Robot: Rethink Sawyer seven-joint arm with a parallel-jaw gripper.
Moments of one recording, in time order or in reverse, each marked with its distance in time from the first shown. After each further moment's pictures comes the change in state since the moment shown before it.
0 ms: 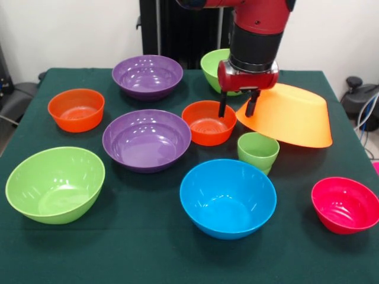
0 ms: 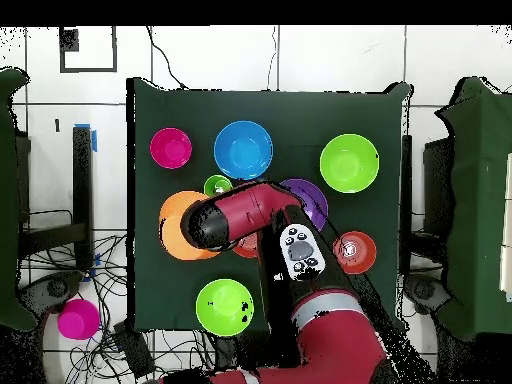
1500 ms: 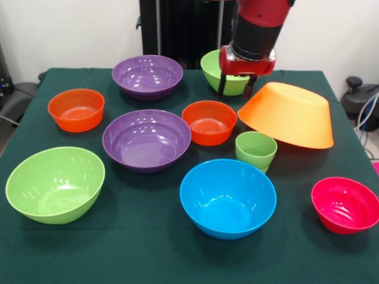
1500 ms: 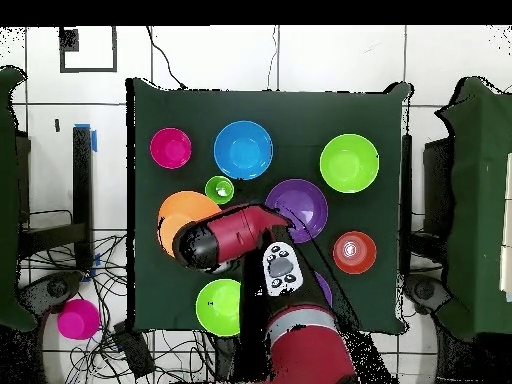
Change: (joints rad) arm 0.101 -0.010 -0.120 0.081 0.075 0.000 0.001
